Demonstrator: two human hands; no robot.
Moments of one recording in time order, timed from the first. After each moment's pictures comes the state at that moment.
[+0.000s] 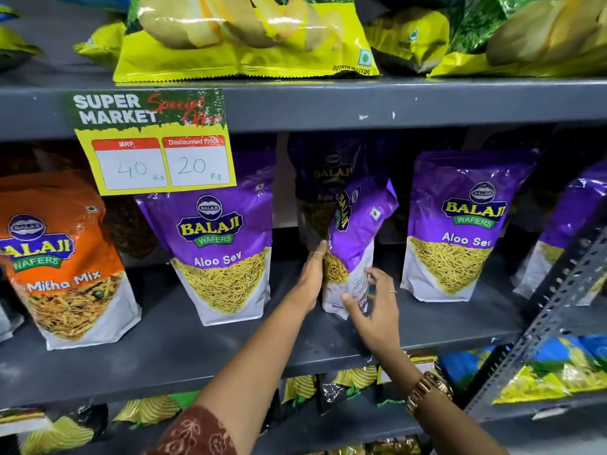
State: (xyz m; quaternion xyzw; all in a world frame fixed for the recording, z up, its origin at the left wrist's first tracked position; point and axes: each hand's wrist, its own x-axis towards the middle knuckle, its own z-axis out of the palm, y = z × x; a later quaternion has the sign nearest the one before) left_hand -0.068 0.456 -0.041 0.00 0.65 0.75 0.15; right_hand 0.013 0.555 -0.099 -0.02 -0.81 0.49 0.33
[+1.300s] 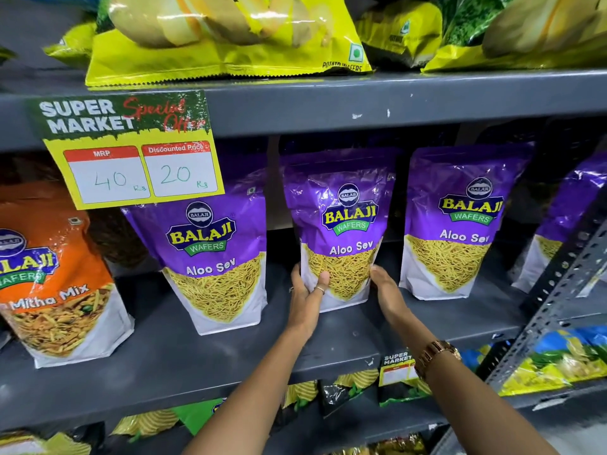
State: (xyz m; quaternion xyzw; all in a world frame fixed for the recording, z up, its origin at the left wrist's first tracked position) left_hand -0.042 0.439 -0.079 0.07 0.71 0.70 0.04; right_hand -0.043 0.596 -0.105 -0.17 -0.71 0.67 0.14
